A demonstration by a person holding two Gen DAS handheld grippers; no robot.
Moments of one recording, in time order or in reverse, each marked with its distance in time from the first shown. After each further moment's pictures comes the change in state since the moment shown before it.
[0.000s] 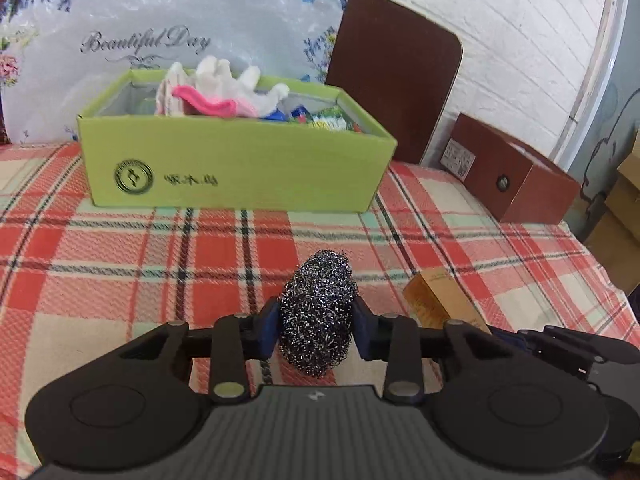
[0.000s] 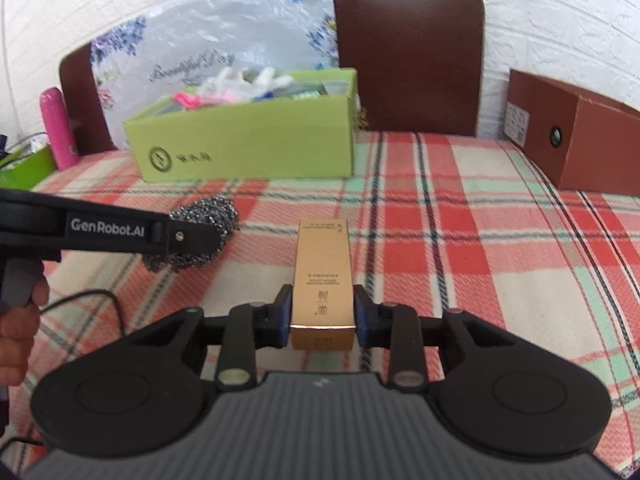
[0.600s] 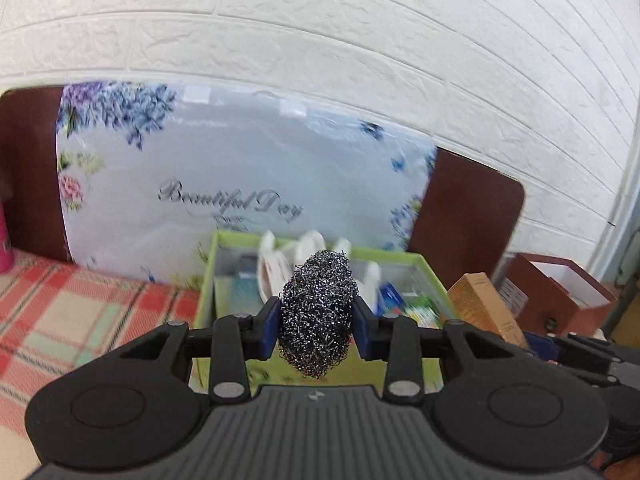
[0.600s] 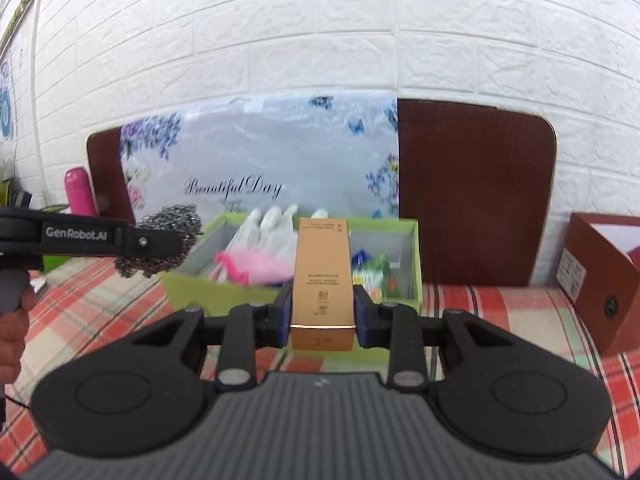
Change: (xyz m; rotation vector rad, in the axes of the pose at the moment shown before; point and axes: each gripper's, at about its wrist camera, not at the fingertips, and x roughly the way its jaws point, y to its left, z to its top) left arm -0.035 0.066 0.119 -0.031 -0.239 0.126; right arm 0.027 0.034 0.129 -0.061 -0.209 0.069
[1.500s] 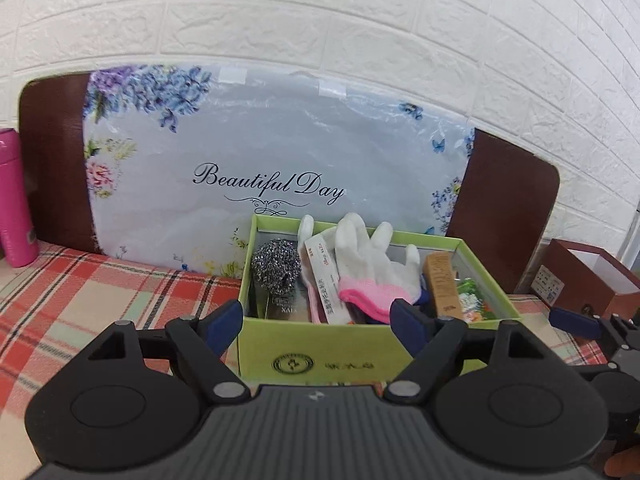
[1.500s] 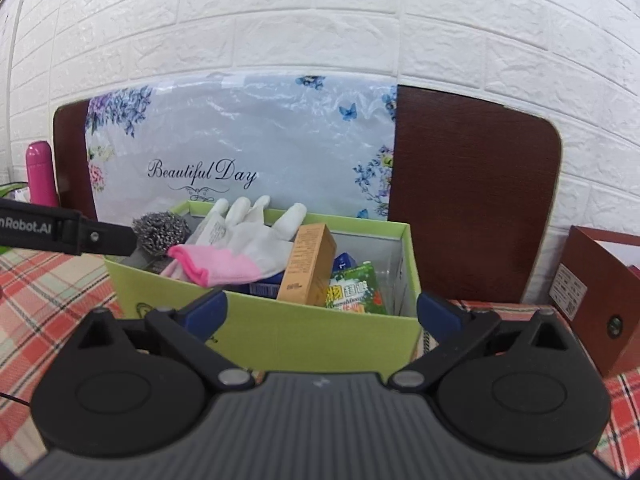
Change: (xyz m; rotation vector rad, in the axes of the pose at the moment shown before) left arm -0.010 0.006 -0.025 0.011 0.018 0.084; right arm 0.033 0.009 -0.020 -0.065 -0.011 -0.105
